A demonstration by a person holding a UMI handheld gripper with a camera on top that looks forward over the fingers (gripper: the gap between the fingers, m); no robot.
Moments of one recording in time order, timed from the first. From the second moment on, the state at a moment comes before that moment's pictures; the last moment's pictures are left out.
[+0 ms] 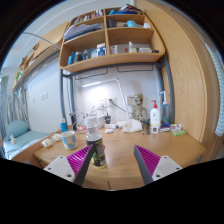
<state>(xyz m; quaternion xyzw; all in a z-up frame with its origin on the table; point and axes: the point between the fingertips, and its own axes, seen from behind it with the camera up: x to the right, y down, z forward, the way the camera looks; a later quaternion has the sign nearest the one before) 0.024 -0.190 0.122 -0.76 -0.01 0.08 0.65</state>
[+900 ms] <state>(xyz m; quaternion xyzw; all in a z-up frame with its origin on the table) -0.051 -0.079 0.085 -0.73 -0.02 0.02 0.68</state>
